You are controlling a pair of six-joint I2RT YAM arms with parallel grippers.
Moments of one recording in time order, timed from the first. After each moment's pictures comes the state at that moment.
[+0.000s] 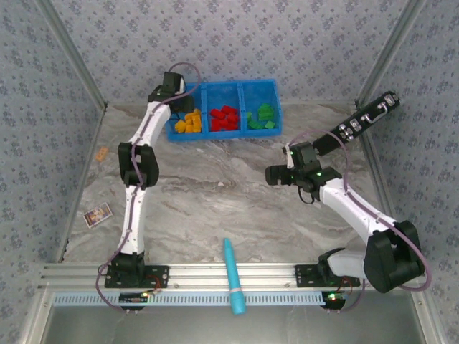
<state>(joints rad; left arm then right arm) -0.21 2.52 2.50 -0.76 -0.04 -0.20 0.39 1.25 0.84 -0.45 0.00 0.22</state>
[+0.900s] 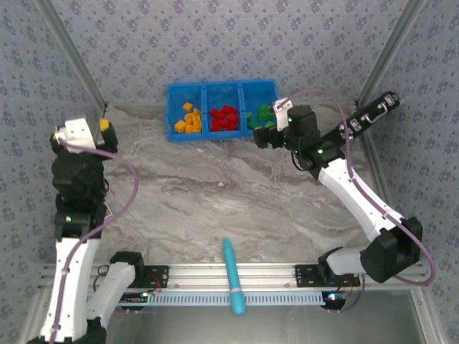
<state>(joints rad) -0.08 0.68 0.94 -0.21 -0.40 0.06 0.46 1.35 1.25 -0.37 0.06 -0.01</state>
